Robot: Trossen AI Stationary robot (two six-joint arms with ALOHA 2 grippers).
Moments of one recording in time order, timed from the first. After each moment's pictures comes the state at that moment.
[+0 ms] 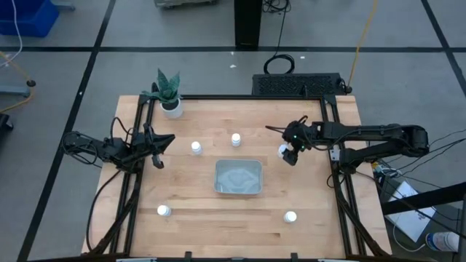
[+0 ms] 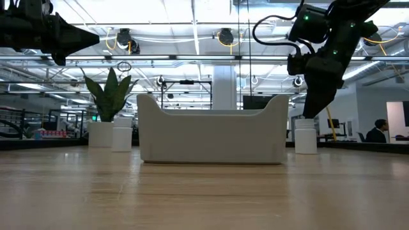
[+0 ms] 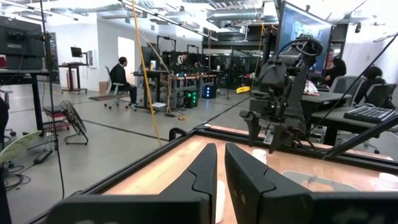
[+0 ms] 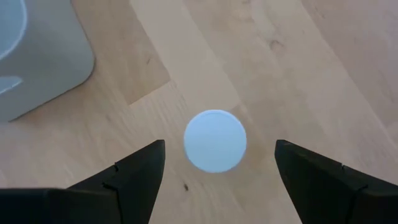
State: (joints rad) left arm -0.28 0.04 0.09 0.13 -0.65 0.04; right arm -0.24 1.13 0.66 -0.62 0.03 0.28
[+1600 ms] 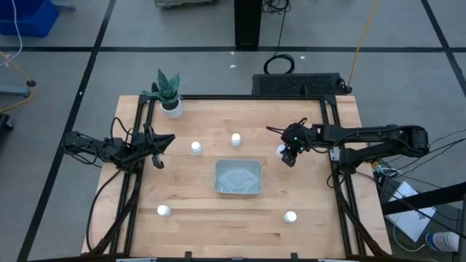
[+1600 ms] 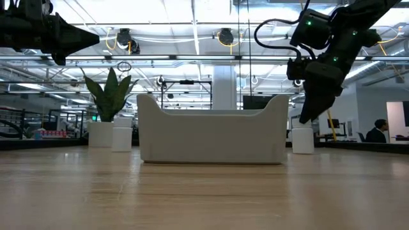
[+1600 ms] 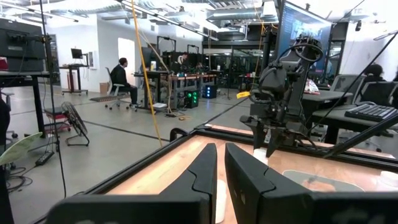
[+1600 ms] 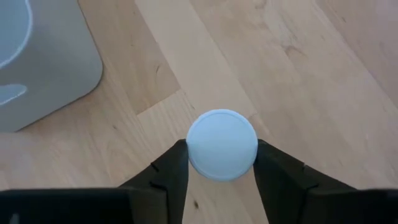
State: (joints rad) left arm -0.28 0.04 0.09 0.13 -0.65 0.05; right arm -0.24 1.13 0.58 -0.47 0.00 0.29
